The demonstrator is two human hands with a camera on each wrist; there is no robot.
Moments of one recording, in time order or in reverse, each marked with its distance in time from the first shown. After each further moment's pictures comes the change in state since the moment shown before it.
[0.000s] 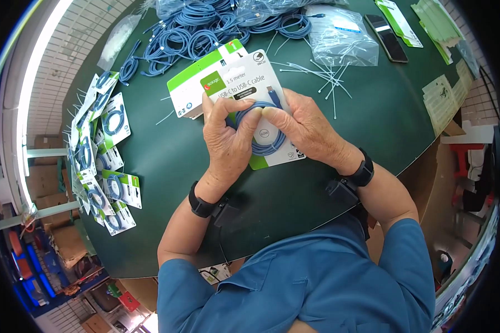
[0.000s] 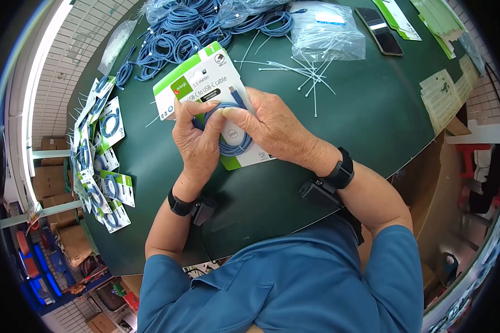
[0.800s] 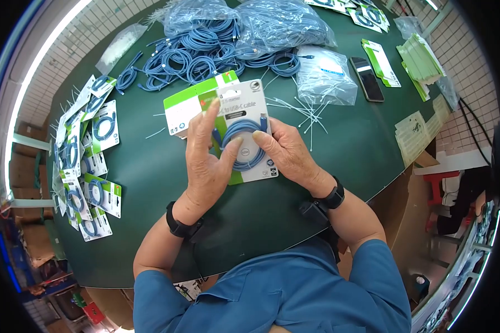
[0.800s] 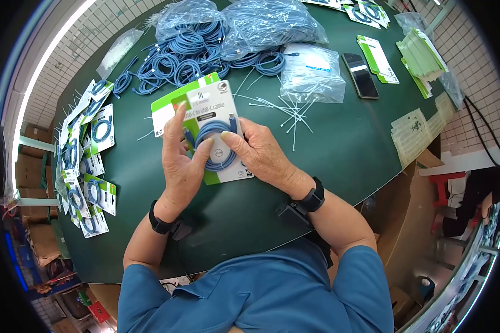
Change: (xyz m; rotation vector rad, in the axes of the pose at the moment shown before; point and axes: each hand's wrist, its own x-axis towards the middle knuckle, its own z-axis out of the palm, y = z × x) left_hand 0.002 0.025 -0.011 -0.130 0.072 -0.196; right_hand 0.002 -0.007 -0.002 0.105 0.019 0.073
